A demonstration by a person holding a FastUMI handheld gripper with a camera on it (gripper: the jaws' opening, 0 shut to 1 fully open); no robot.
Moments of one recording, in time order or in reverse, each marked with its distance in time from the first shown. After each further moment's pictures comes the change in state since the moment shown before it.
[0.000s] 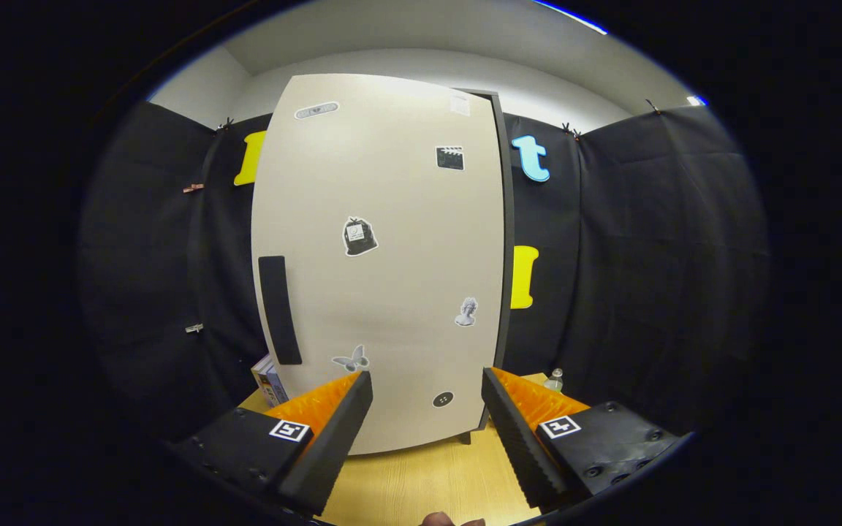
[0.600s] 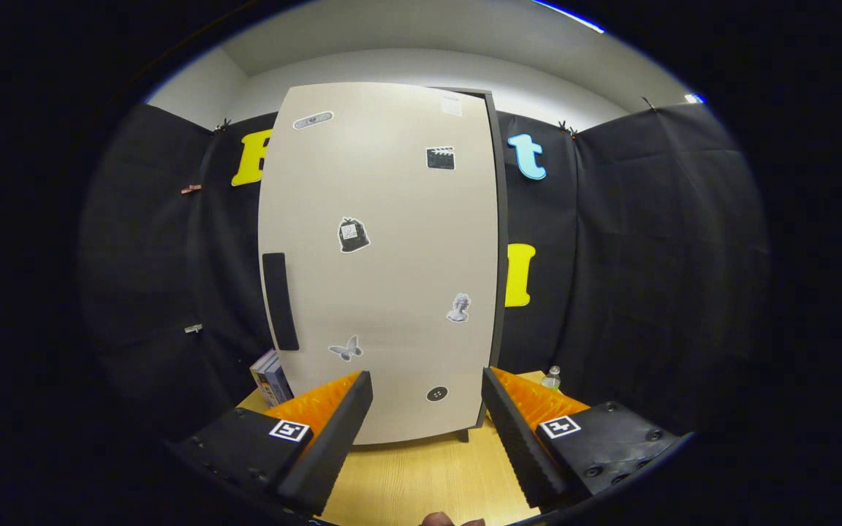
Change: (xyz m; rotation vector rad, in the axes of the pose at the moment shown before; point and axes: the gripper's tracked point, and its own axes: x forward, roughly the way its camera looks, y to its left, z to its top) arm -0.006 -0.007 -0.002 0.011 0.007 -0.008
